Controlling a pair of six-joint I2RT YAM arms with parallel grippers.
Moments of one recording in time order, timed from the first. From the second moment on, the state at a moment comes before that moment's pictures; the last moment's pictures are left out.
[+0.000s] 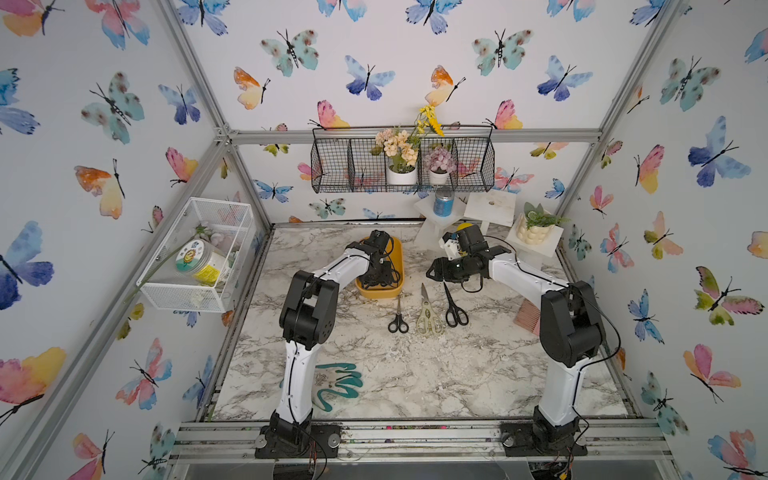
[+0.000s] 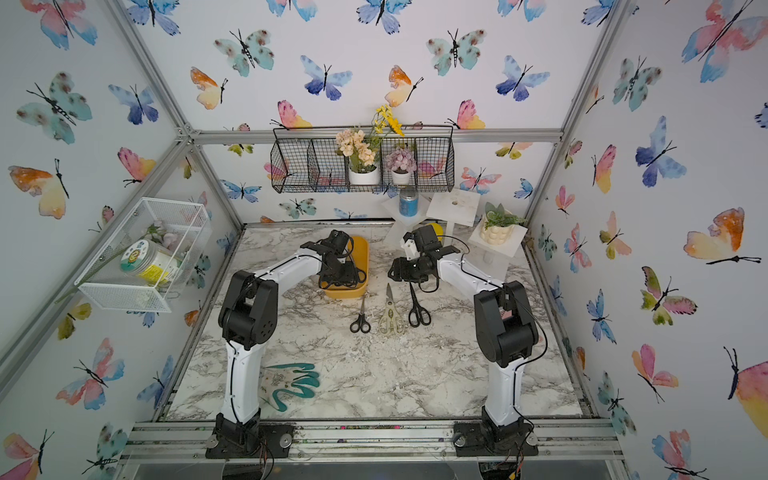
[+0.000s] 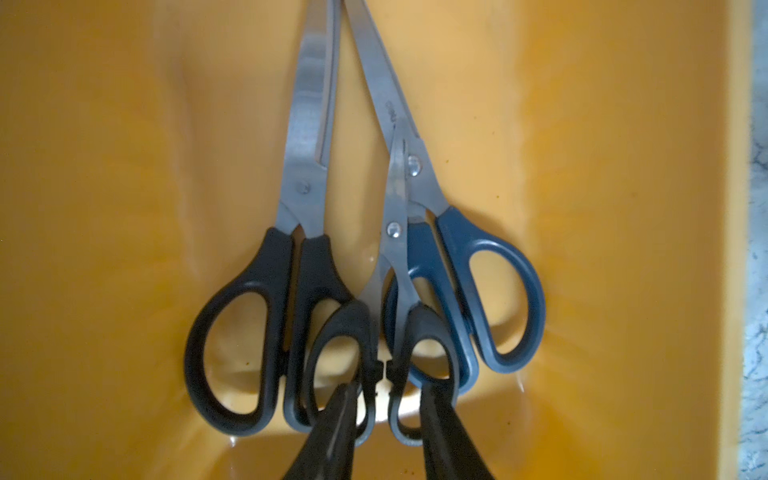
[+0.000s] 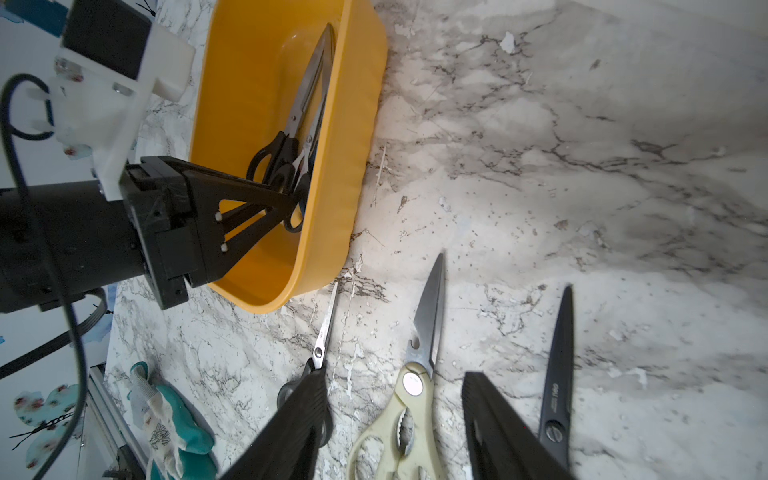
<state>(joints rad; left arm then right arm) -0.42 2.18 1.72 -0.68 0.00 -0.34 0.43 1.95 1.49 -0.51 -0.41 0.32</state>
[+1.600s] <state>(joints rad) -0.44 1.74 1.36 -0.56 -0.03 -0.39 0.43 1.95 1.50 -0.51 -0.42 0.32</state>
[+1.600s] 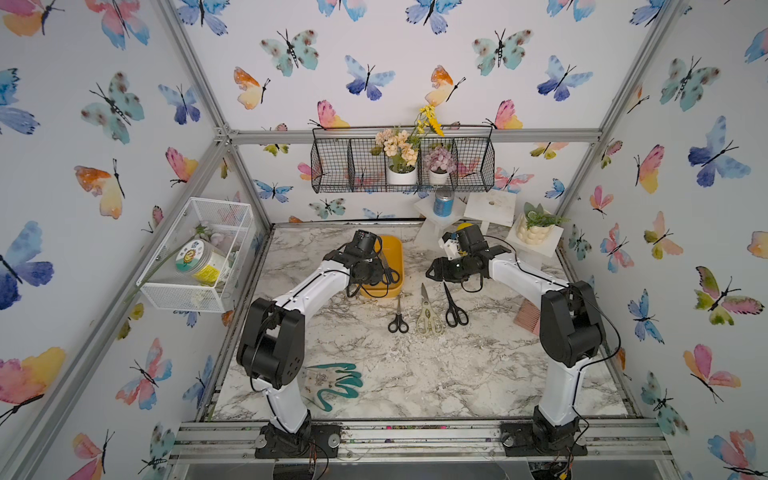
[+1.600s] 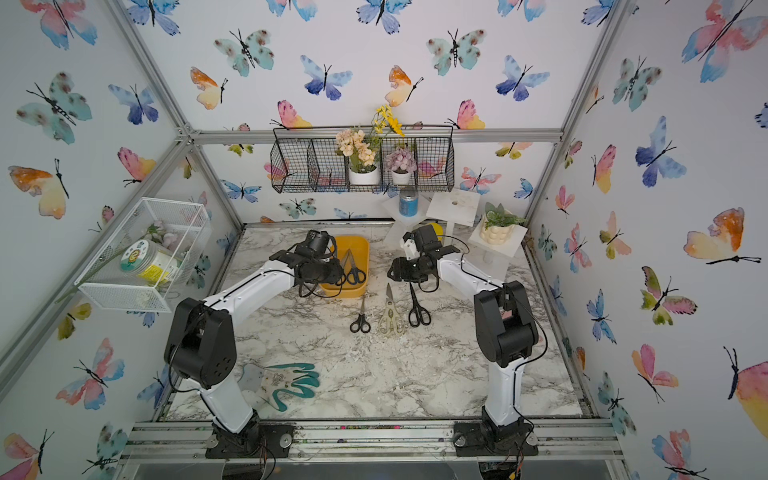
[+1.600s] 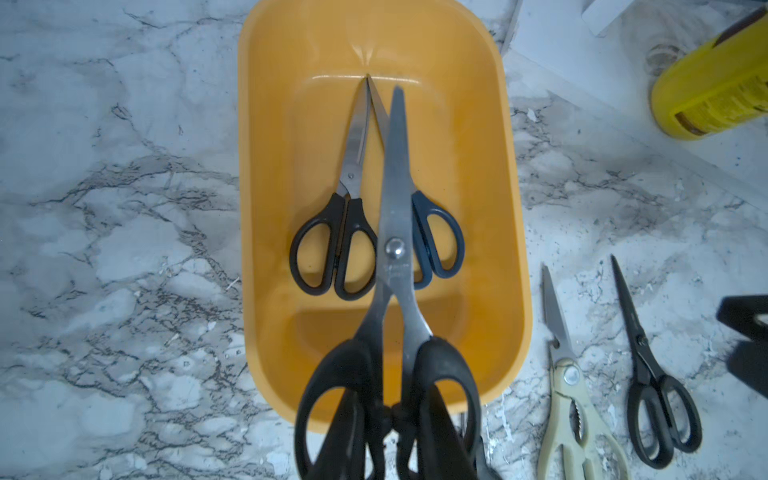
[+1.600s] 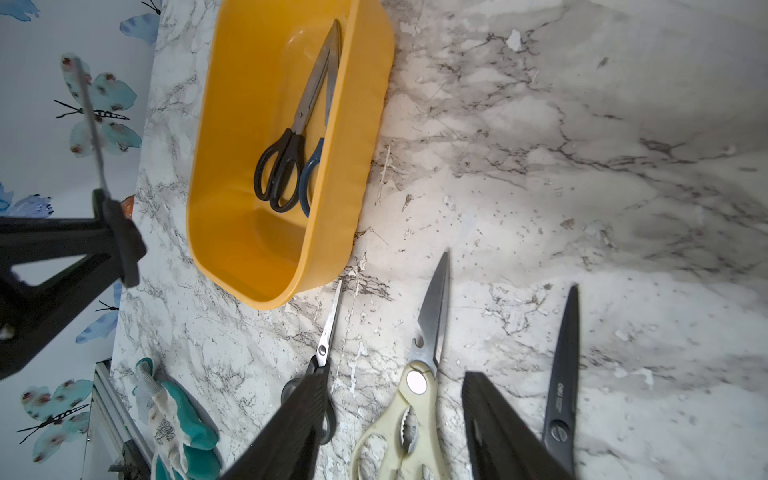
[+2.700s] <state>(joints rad) -0.66 1.51 0.82 -0.47 -0.05 -0.65 0.43 1.95 1.50 -0.52 -0.43 0.29</state>
